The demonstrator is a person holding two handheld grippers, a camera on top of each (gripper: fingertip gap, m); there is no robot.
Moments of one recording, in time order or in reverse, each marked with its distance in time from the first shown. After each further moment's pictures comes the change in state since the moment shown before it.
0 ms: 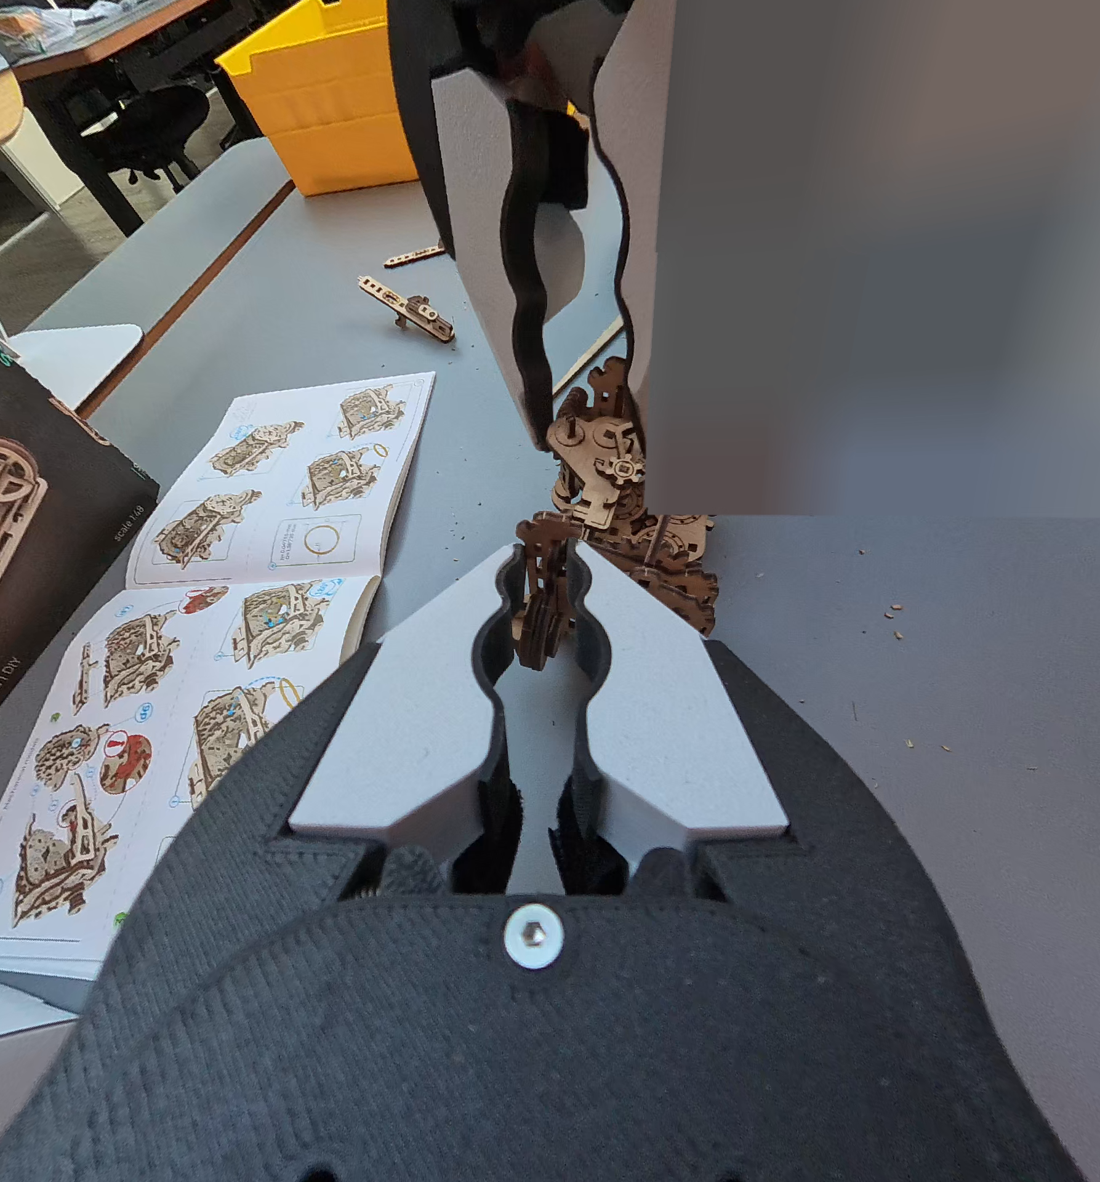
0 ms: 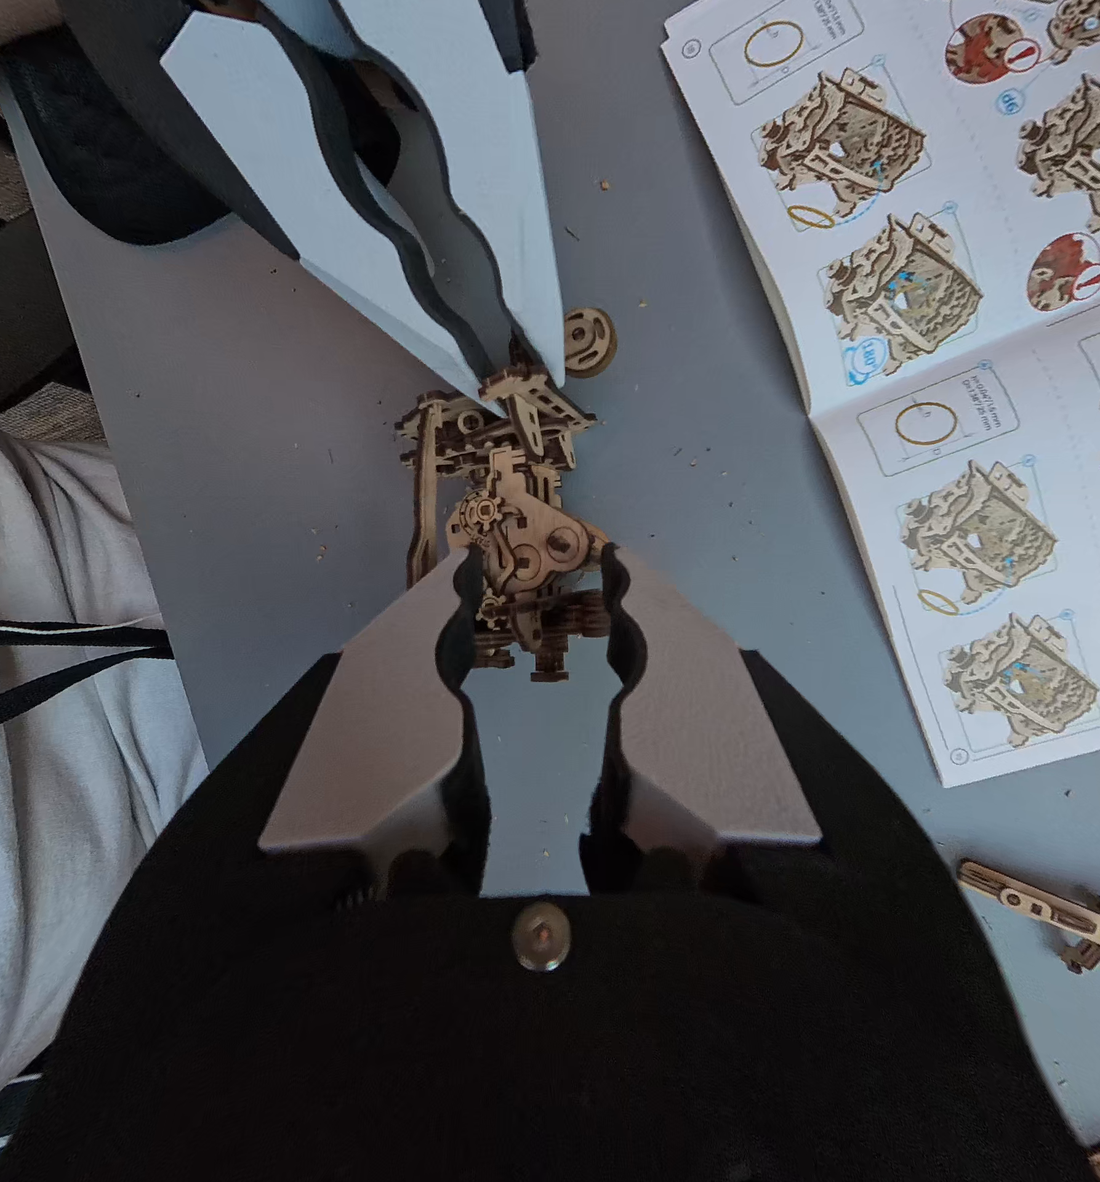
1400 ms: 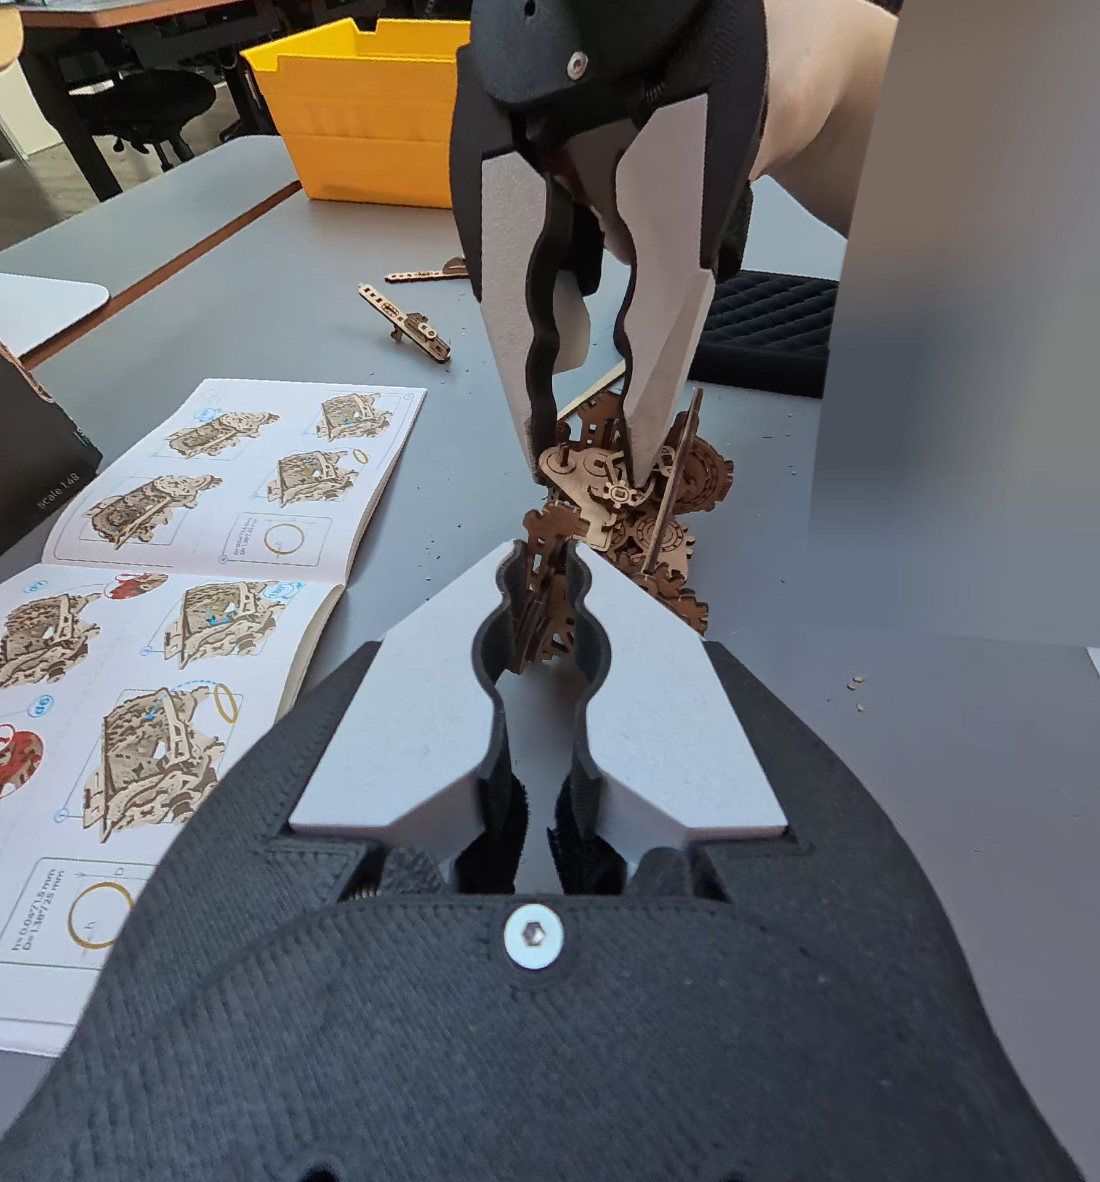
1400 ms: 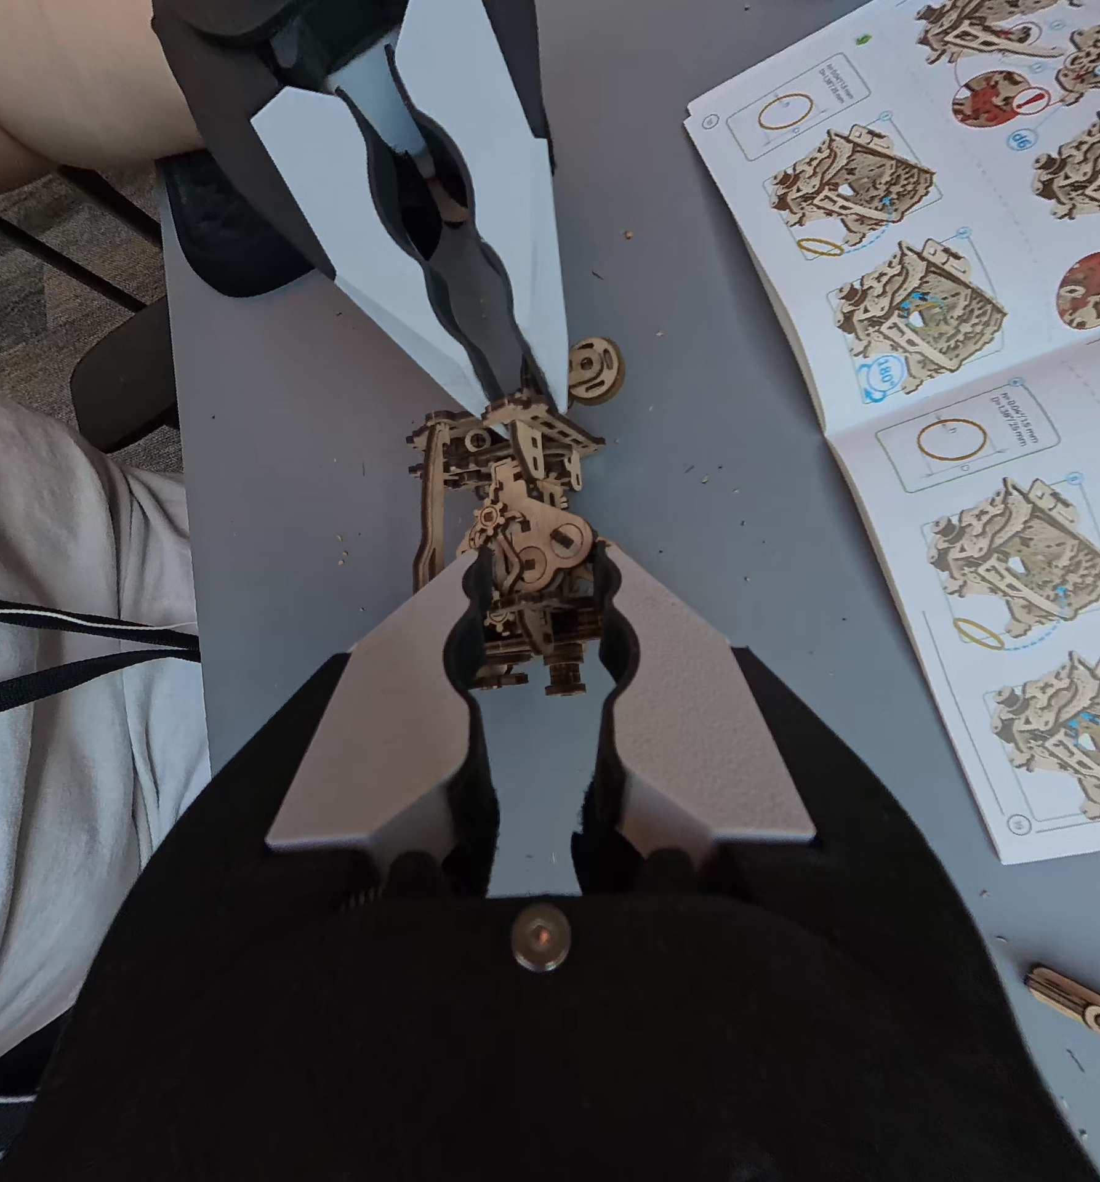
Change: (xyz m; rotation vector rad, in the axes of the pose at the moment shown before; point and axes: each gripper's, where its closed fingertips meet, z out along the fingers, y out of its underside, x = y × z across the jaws) left arm 0.001 -0.007 0.009 0.075 0.026 -0.168; right arm 0.003 0.003 -0.001 0.163 -0.136 0.002
